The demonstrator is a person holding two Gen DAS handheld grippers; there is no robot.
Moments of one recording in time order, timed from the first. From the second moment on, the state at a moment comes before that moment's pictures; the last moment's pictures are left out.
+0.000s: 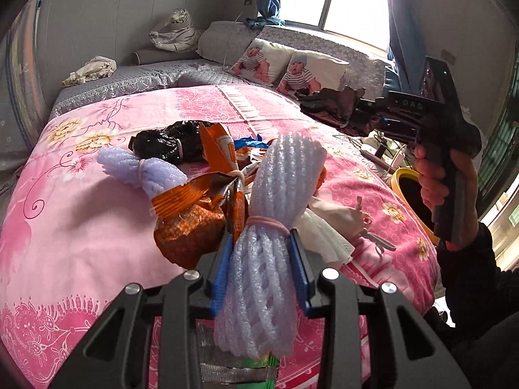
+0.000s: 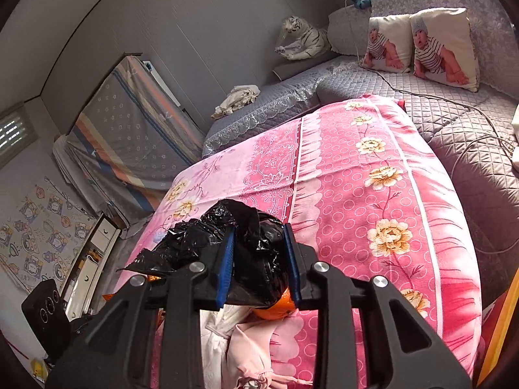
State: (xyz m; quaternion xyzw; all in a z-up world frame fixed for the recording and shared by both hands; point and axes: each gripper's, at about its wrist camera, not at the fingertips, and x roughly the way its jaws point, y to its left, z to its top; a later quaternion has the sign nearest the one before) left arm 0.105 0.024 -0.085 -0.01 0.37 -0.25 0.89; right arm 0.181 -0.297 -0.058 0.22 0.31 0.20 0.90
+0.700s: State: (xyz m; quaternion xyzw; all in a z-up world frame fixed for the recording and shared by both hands) left arm 0.076 0.022 -0.050 -0.08 0.28 -0.30 0.91; right arm 0.073 -0.376 -0.013 0.26 0.20 0.11 0.94
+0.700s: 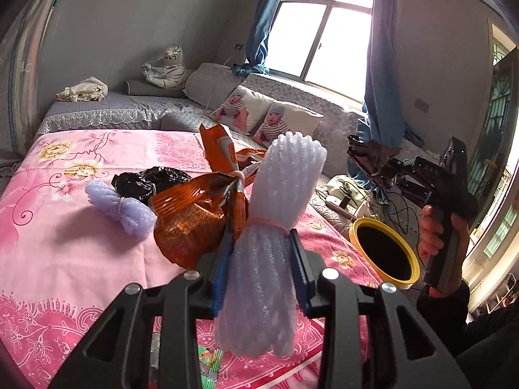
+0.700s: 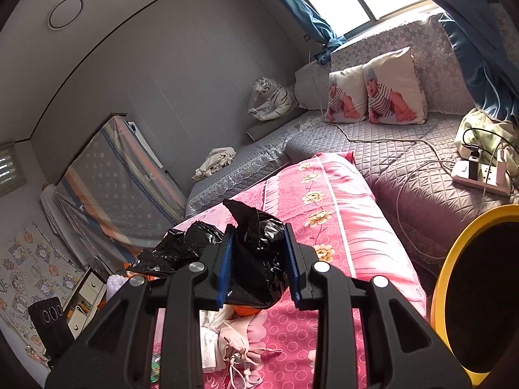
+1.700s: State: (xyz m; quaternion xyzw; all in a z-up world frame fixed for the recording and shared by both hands) left arm 0.099 -0.085 0.005 -0.02 0.23 -0.35 0.91; right arm -0.004 -0.439 0.027 0.23 0.09 -0.05 0.97
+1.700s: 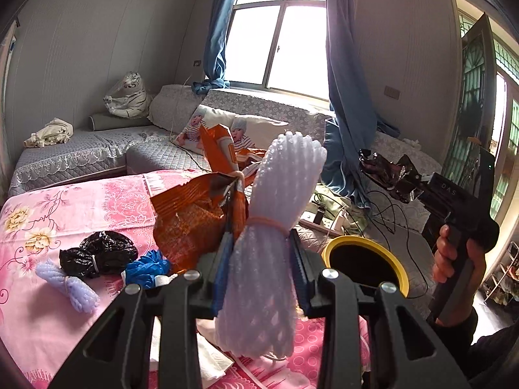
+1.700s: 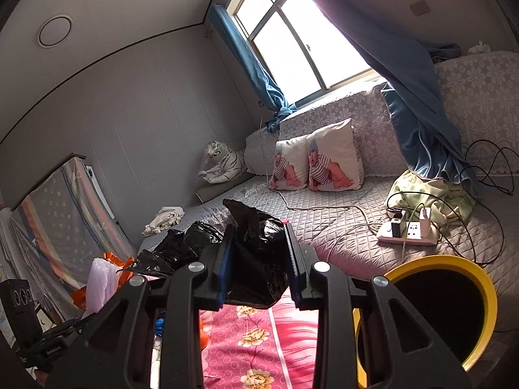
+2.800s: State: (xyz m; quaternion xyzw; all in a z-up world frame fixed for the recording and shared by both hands) left arm 0.127 -0.308 -0.040 0.06 0.29 -0.52 0.80; right arm -0.074 -0.575 -0.005 0.28 0.05 -0.23 0.93
